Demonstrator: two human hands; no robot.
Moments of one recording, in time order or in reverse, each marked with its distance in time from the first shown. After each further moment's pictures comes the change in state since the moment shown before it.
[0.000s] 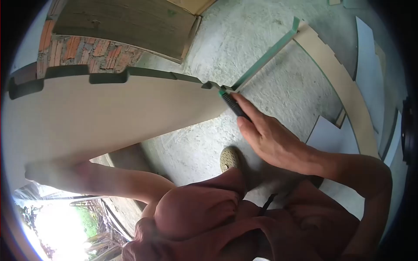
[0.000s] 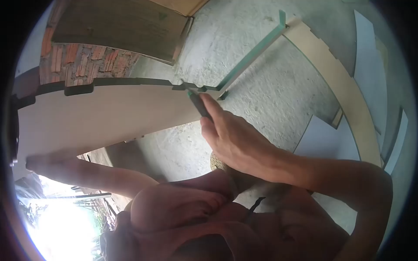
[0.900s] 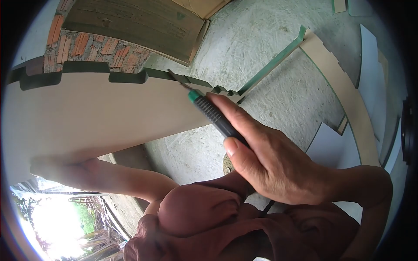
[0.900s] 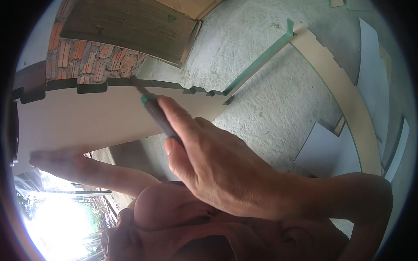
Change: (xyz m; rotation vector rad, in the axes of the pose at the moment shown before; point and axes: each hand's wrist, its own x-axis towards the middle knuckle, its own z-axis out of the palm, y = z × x) left_hand -0.011 0.019 0.016 0.587 0.016 0.454; right_hand 0.002 -0.077 -0.024 0.253 -0.099 0.061
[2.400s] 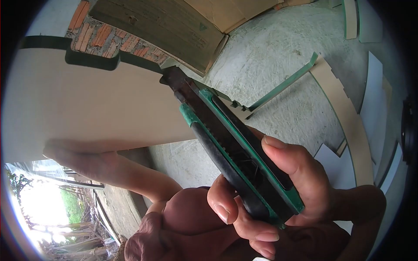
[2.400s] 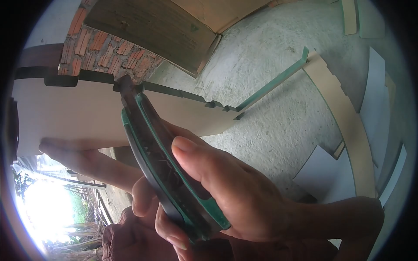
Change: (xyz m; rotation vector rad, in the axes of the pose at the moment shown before) left_hand -0.008 0.003 0.003 -0.267 0.159 -0.355; right_hand -0.007 -0.045 -0.007 1.523 -0.461 0.366
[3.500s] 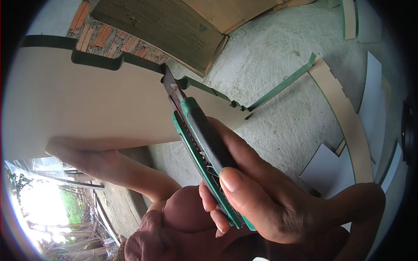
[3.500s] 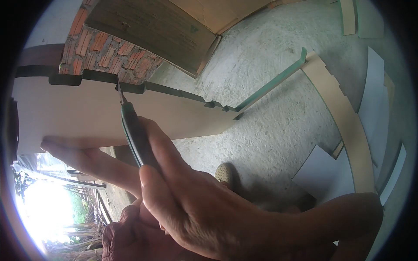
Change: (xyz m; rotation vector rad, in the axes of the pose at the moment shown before) left_hand -0.002 0.004 -0.003 0.061 -0.104 0.109; right_hand 0.007 0.012 0.019 -0.732 0.139 -0.250
